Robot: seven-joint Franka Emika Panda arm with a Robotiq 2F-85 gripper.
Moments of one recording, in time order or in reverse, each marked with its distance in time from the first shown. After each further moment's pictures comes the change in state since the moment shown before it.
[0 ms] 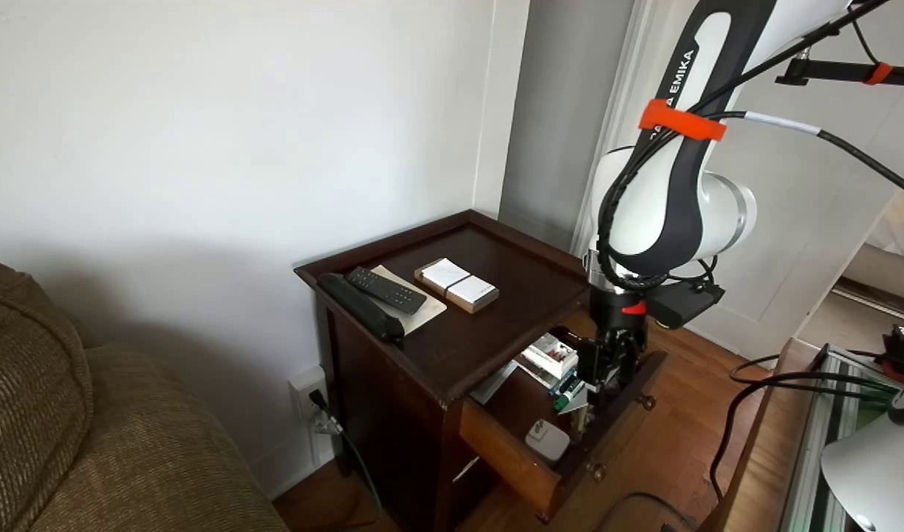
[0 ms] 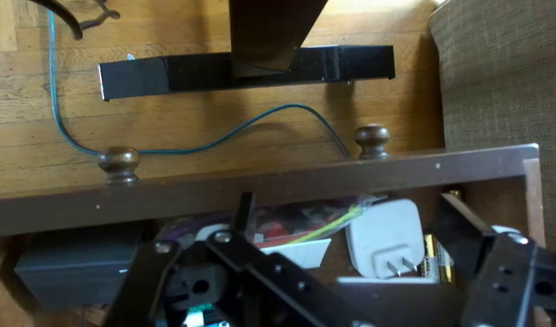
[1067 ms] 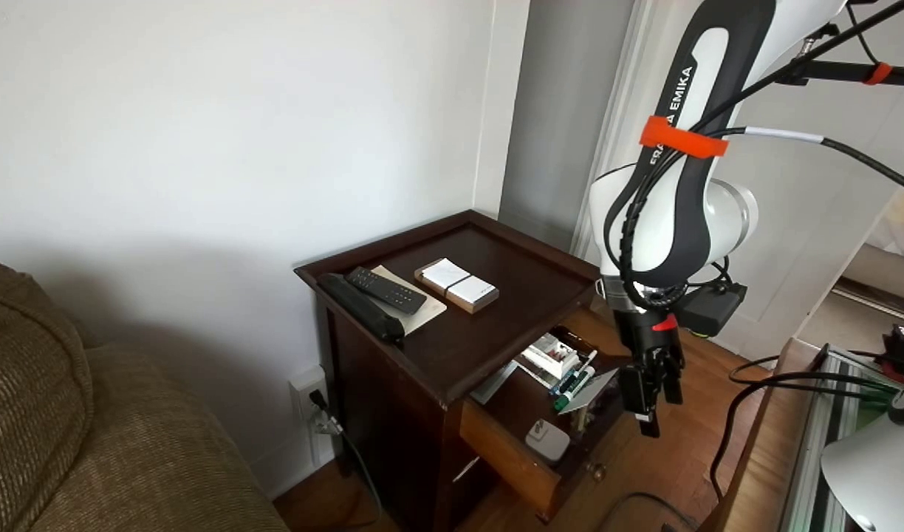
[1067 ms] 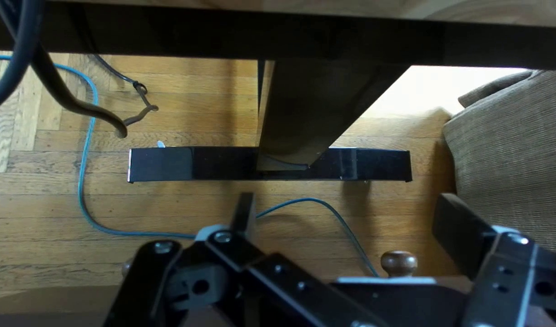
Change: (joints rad) arm 0.170 0.014 -0.164 0.000 -0.049 -0.209 -0.029
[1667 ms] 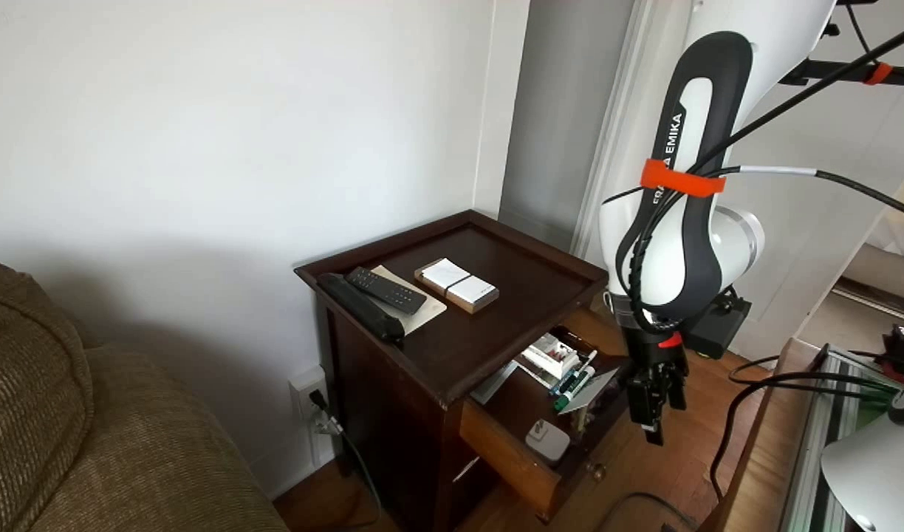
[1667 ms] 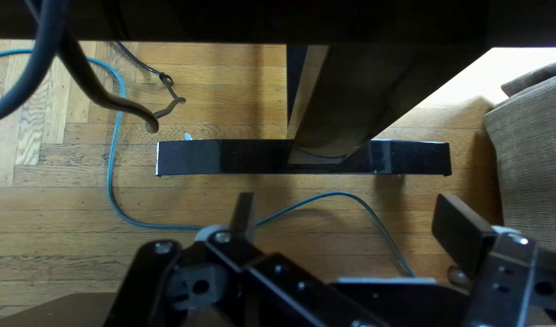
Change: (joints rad) arm 0.054 0.116 -0.090 0.010 -0.053 0.149 0.023
